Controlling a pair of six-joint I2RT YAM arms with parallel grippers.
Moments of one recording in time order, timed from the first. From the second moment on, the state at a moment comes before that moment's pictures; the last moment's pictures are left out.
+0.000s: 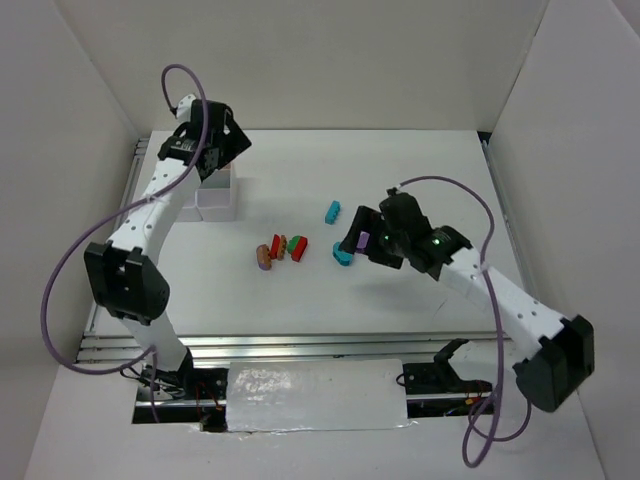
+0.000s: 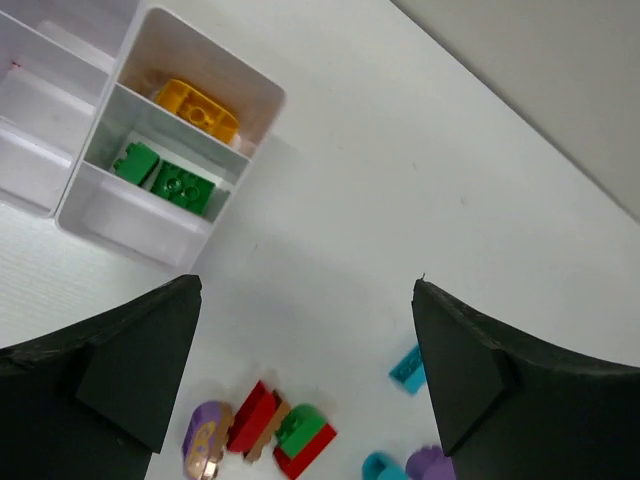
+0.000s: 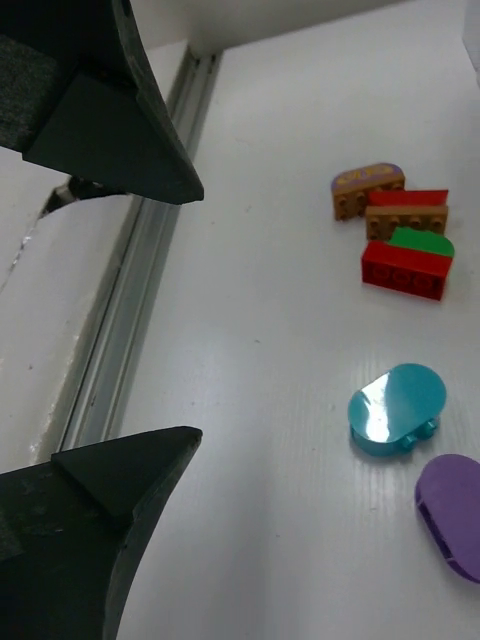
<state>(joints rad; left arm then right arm) -0.20 1.77 1.77 -0.67 -0.34 -0.79 0.59 1.12 0.97 -0.61 -0.02 0.82</state>
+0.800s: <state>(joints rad) -0.24 1.16 1.48 -1.05 -0.27 -0.57 0.90 2.14 1.74 -0.79 0.33 0.94</state>
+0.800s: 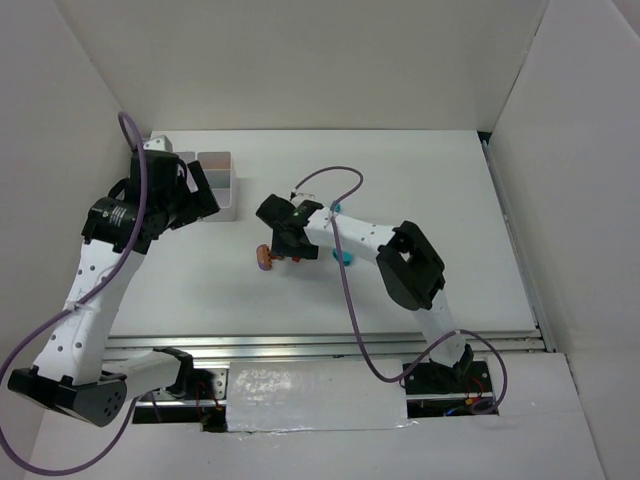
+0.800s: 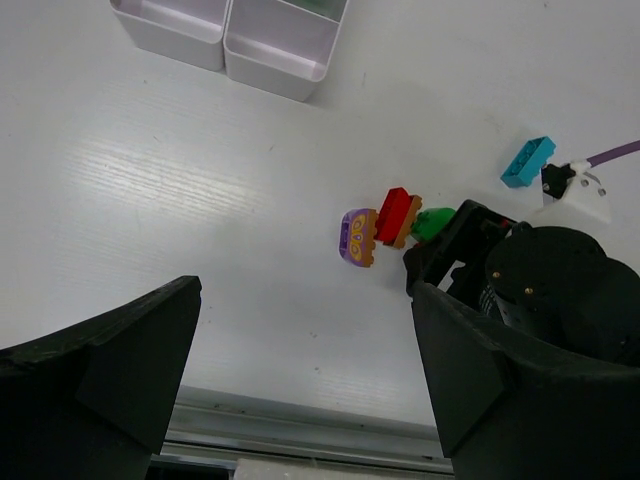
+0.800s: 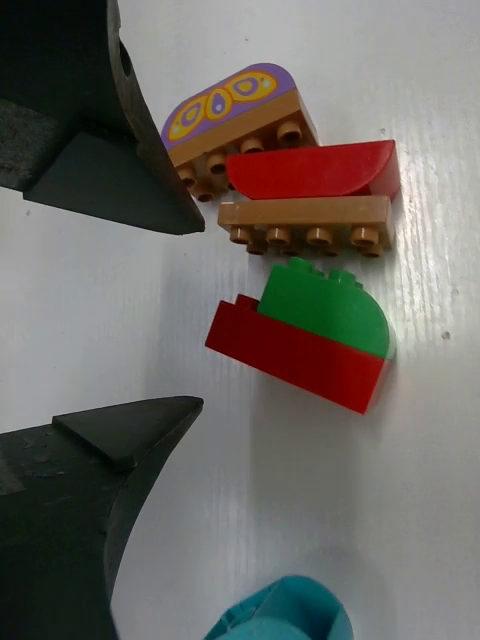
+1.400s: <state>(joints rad) -0.24 1.22 1.50 -1.07 -0.15 -0.47 0.84 2.14 1.67 -0.69 0.33 0.88</state>
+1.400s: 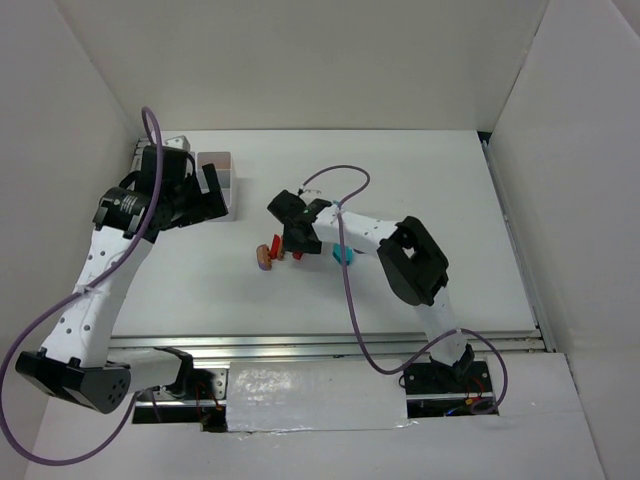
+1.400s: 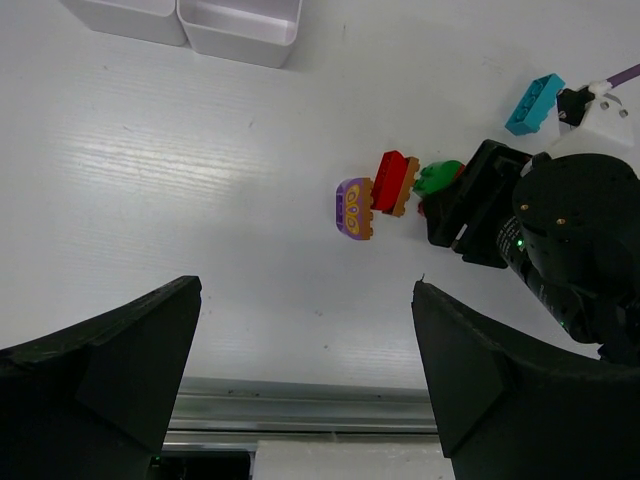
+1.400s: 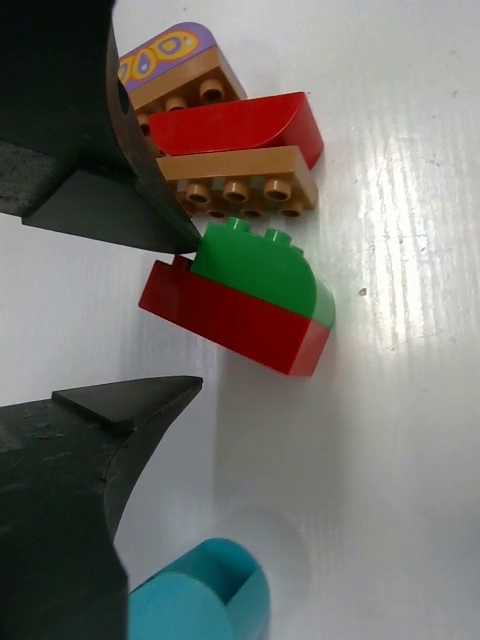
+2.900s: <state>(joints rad) -0.31 1.39 1.40 -0.75 0.40 -0.69 0.78 1.31 1.08 -0.24 -0.01 0.52</state>
